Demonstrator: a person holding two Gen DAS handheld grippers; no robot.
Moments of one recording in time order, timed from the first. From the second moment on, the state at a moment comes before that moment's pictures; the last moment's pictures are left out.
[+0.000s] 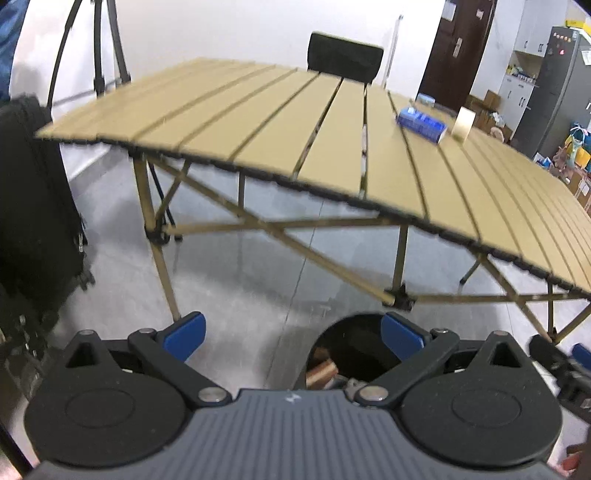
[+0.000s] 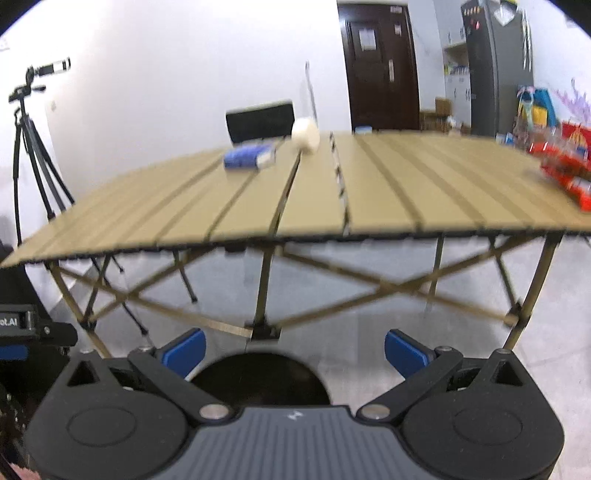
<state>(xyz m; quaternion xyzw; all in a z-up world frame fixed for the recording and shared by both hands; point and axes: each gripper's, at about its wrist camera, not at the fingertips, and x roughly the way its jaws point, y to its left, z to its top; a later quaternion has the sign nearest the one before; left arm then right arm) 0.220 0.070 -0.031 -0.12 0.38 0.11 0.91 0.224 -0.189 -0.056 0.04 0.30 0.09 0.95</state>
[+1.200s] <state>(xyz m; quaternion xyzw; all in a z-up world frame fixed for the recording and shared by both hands) 0.422 -0.024 0.092 -0.05 0.32 0.06 0.94 0.382 -0.279 0.072 0.03 0.17 0.04 0.98</state>
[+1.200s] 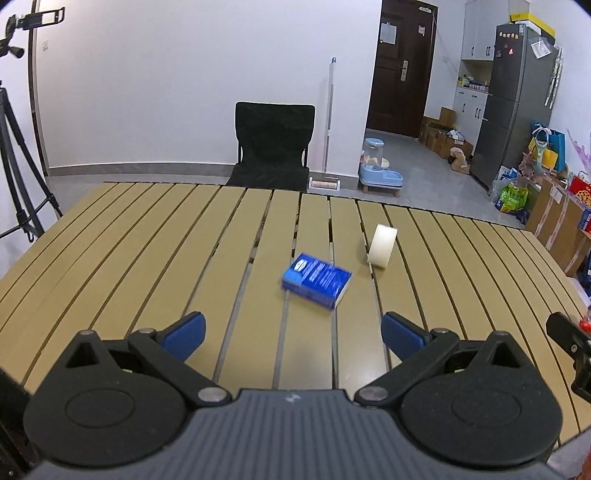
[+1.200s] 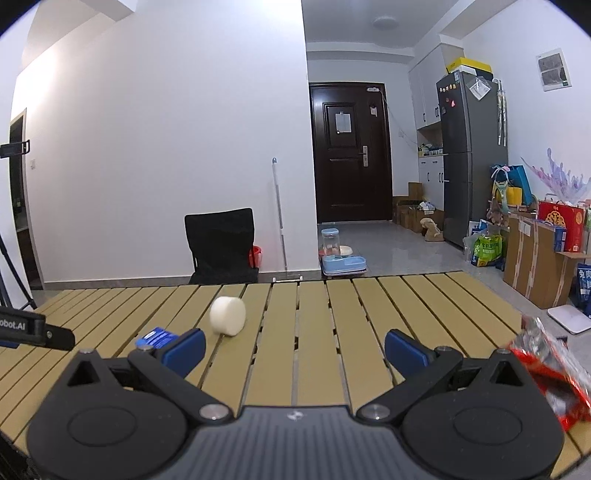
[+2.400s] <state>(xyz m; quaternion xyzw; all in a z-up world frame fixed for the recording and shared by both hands) 0.627 -0.037 0.000 -0.09 0.45 0.15 0.87 0.584 -0.282 0.014 0.04 0.28 0.05 0.96</state>
